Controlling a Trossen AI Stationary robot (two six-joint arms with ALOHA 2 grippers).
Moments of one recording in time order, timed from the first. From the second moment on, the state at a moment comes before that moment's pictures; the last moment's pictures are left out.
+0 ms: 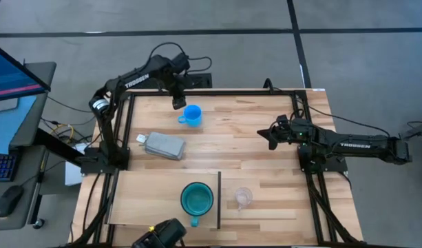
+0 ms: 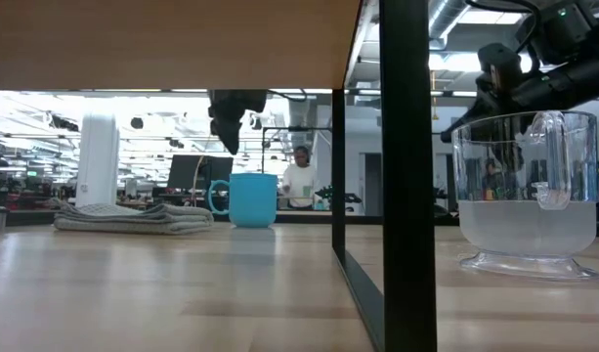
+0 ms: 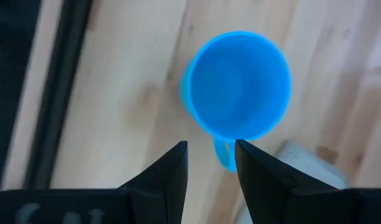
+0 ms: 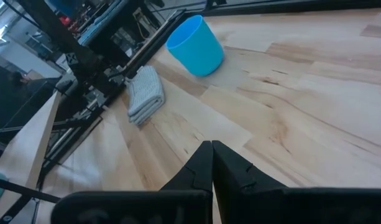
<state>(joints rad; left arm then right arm) 0.76 1.89 1.71 -1.21 0.25 0.43 -0.27 0.58 0.18 0.05 0.01 0.66</state>
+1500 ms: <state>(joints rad) 0.67 1.89 1.50 -1.05 0.12 0.17 -0.27 0.58 0.18 0.06 0.01 0.66</state>
